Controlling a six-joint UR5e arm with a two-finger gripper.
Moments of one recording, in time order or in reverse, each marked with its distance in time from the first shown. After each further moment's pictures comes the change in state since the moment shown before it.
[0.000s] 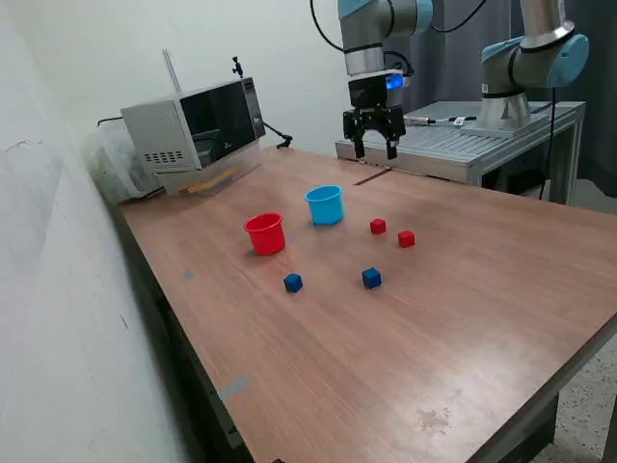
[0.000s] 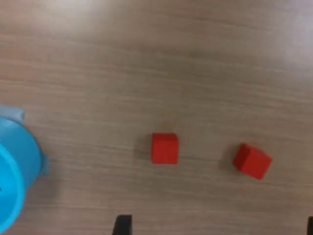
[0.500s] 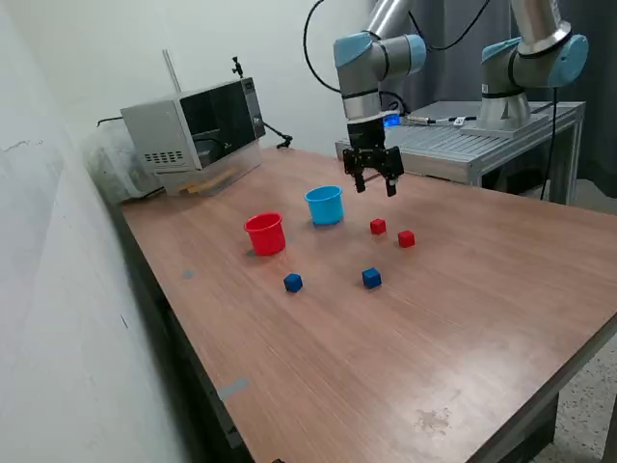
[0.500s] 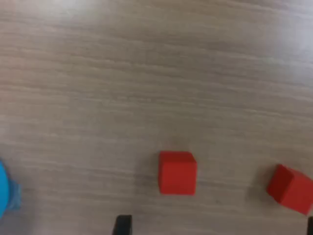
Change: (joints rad) arm -0.001 0.149 0.002 -0.107 0.000 0.000
